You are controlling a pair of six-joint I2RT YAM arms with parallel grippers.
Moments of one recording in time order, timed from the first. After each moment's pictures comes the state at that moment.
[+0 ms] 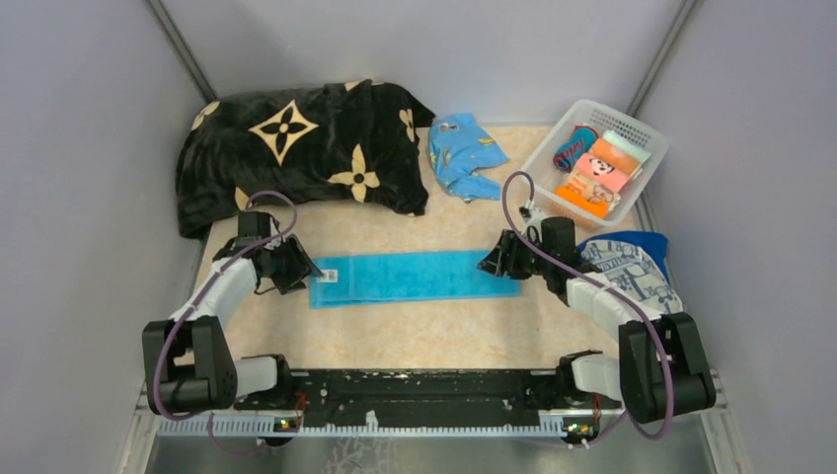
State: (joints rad) left arm 0.06 1.25 0.67 -0.51 0.24 -0.49; right arm 0.19 1.21 0.48 0.06 -0.52 0.42
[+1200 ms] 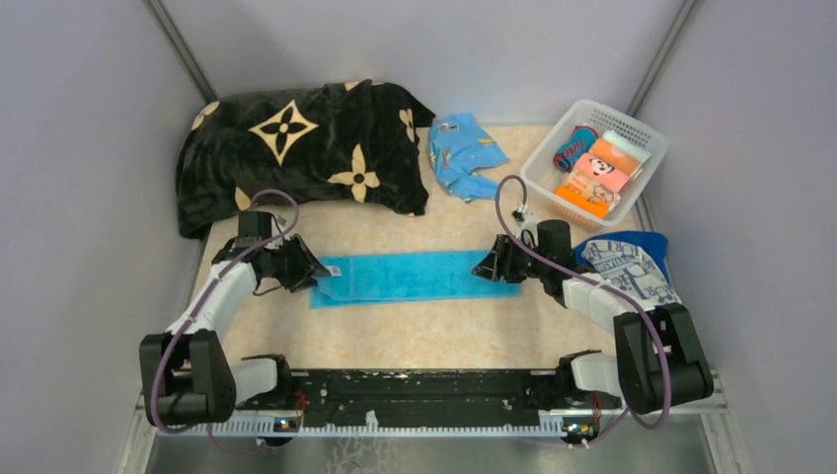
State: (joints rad) left arm 0.04 1.20 0.68 -0.56 0.35 -0.53; right arm 0.23 1.25 0.45 0.13 -0.60 0.41
